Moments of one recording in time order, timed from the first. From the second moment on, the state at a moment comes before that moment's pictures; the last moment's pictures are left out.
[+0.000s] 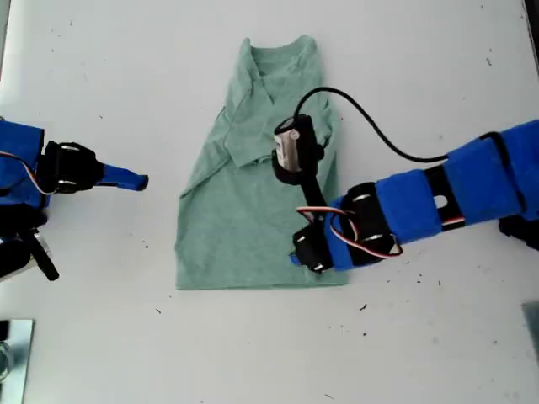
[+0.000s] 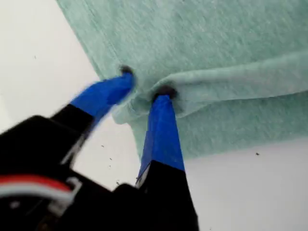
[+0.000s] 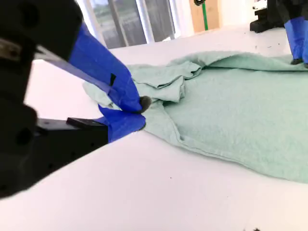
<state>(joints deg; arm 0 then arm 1) -10.1 206.0 185.2 59.7 8.3 -8.2 82.5 81.1 63.8 -16.9</state>
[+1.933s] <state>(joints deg) 6.9 104.9 90.4 86.9 -6.1 20.6 197.7 174.9 75.9 -30.3</state>
